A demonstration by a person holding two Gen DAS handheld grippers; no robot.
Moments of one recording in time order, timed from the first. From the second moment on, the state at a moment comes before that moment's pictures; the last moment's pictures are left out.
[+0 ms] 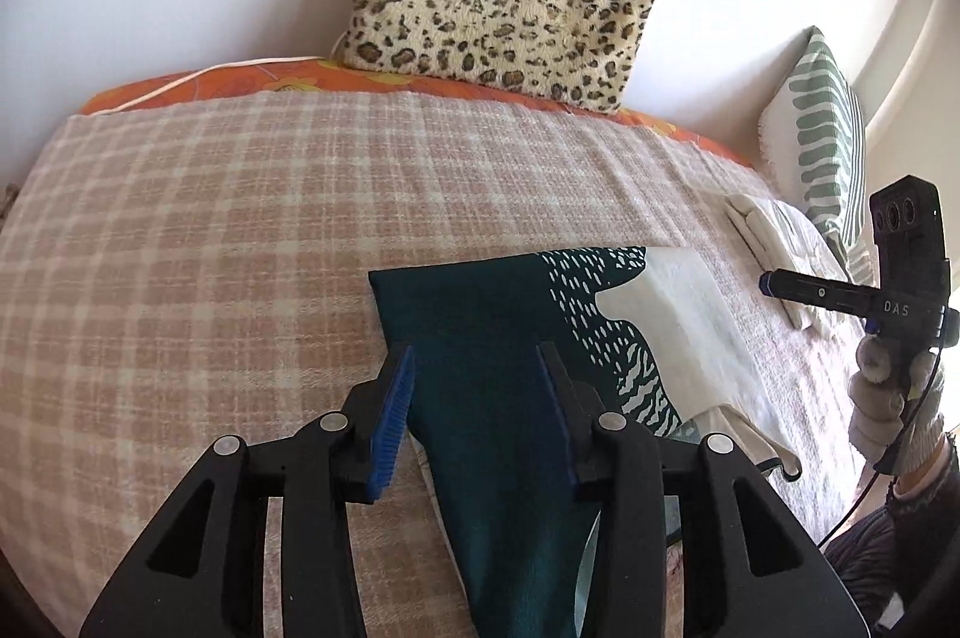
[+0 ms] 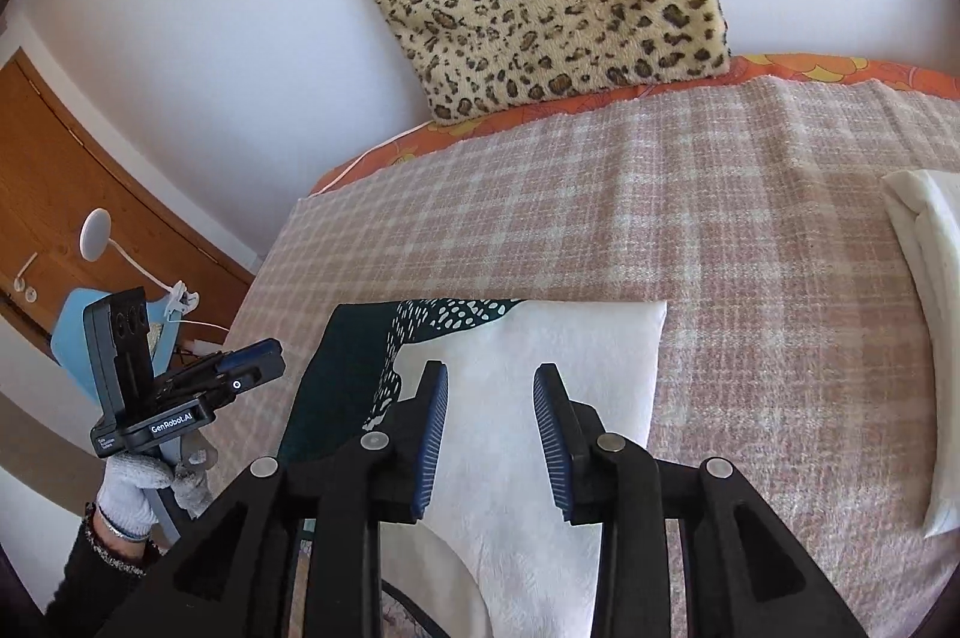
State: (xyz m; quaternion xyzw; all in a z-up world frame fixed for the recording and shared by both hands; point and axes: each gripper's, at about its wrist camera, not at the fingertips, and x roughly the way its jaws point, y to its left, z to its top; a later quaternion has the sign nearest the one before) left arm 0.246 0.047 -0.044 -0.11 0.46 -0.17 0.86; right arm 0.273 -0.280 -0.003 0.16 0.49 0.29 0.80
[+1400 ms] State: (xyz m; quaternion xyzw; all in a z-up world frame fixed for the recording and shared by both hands) left arm 0.311 0.093 -0.117 -0.37 0.48 -0.18 0.77; right arm 0.178 -0.332 -0.090 0.32 0.55 0.37 0.68
